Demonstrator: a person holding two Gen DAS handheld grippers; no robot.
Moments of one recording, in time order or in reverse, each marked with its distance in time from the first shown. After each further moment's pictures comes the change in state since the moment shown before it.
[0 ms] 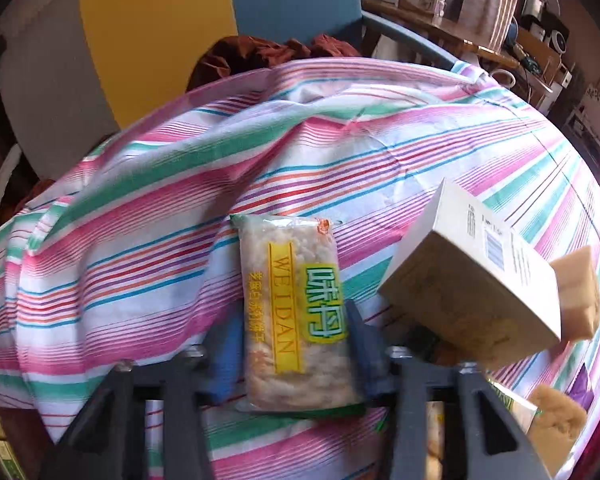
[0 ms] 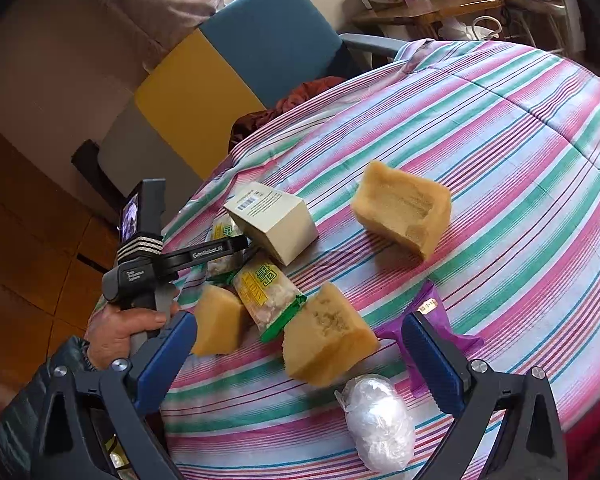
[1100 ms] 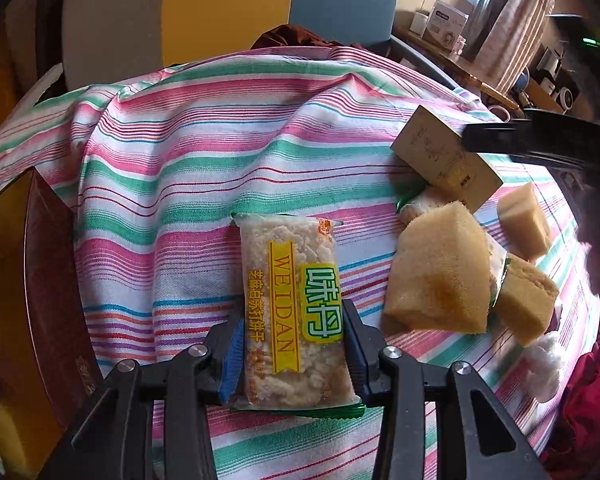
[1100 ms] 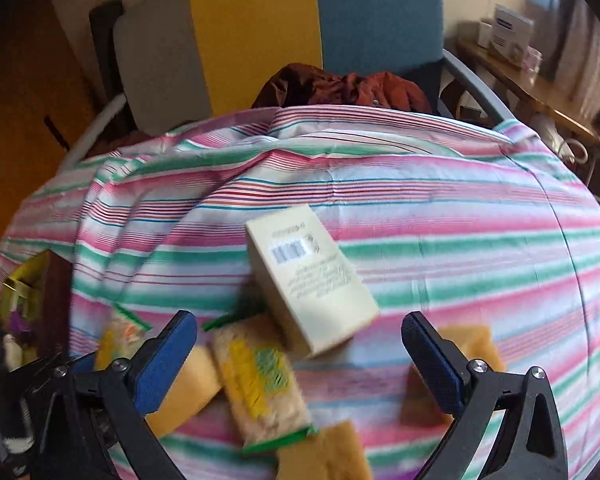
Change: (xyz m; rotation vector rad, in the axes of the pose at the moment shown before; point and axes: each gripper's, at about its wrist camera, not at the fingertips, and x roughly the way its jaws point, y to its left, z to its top) left arm -0.063 0.042 -0.128 -0.195 -0.042 -0.081; right arm 0.129 0.090 0.084 -0.510 0.210 -0.231
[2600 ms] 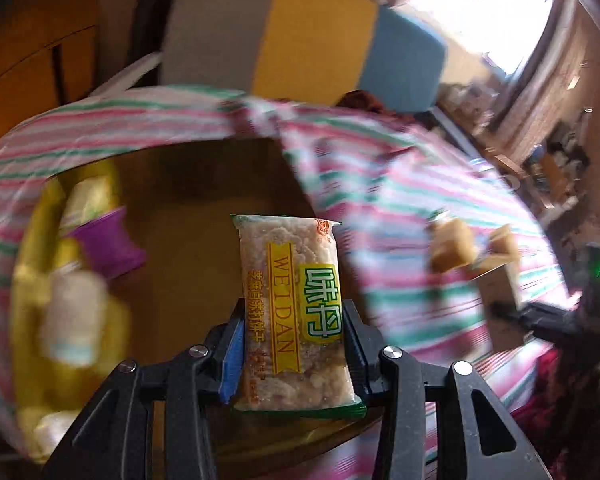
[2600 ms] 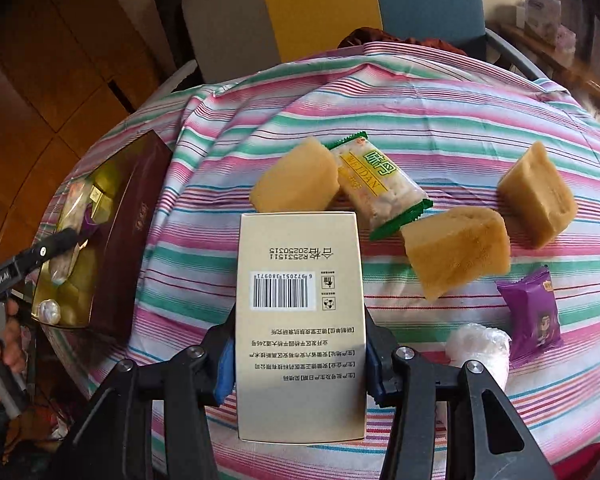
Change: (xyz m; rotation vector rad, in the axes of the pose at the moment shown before) left arm -0.145 0.124 -0.102 -0.201 -0.137 0.065; right arm -0.051 0.056 -0.159 -0.032 0.006 0.232
